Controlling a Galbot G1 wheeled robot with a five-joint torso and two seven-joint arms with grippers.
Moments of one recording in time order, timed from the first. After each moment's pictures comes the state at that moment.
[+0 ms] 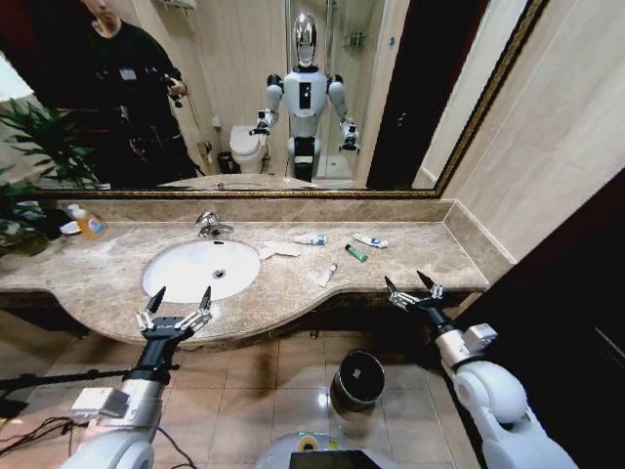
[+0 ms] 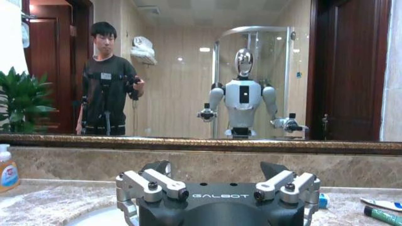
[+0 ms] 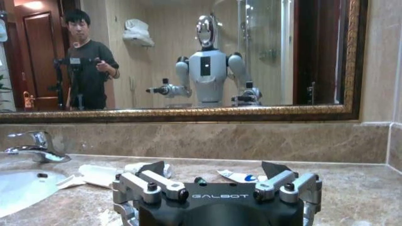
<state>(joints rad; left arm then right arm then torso) 1.84 -1.36 -0.82 -2.47 -0.37 0.04 0.05 -1.54 1.18 0.74 2.17 0.48 -0.13 -0.14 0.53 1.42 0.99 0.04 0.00</state>
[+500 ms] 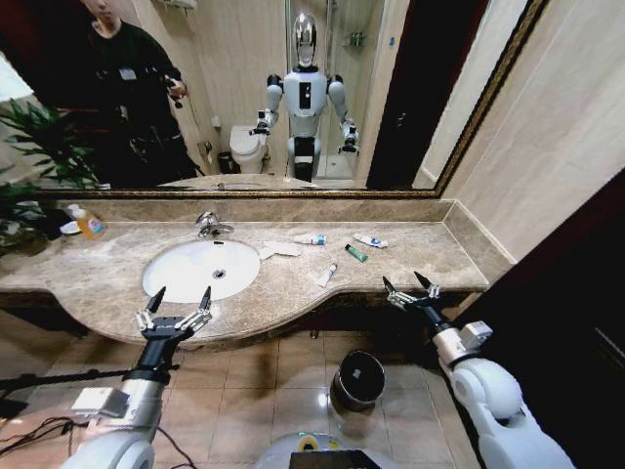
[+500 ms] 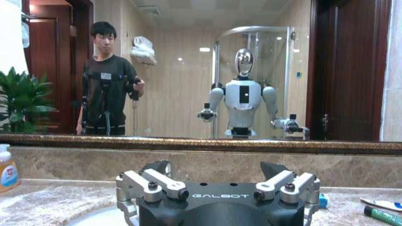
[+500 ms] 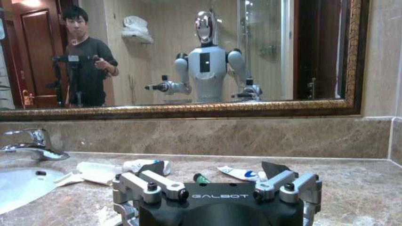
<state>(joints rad) 1.84 -1.36 -0.82 -2.47 -0.37 0.04 0.05 -1.52 1.18 0.73 2.14 0.48 -0.13 -0.14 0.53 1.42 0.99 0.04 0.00</state>
